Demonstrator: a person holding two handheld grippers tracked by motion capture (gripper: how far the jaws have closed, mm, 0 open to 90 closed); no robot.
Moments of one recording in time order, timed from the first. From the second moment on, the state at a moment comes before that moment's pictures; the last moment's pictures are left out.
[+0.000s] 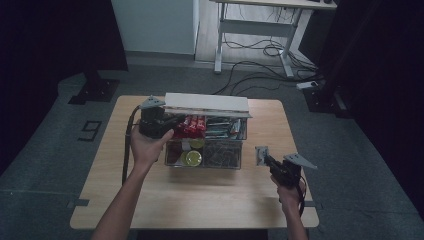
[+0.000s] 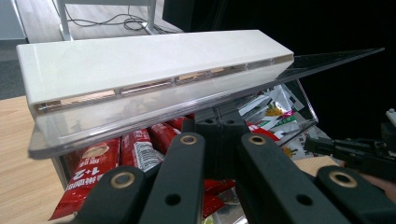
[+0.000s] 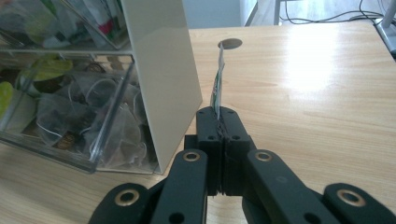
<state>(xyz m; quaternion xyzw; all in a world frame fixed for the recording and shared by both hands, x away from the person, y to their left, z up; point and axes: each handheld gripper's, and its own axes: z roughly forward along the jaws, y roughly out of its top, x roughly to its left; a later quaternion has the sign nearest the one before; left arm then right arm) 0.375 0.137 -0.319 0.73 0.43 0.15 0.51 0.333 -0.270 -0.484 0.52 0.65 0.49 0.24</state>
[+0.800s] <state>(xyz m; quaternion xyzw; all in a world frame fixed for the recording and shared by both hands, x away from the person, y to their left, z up) 0.372 0.131 -0.319 0.73 0.43 0.15 0.51 0.346 -0.270 -0.518 0.54 0.67 0.45 0.21</state>
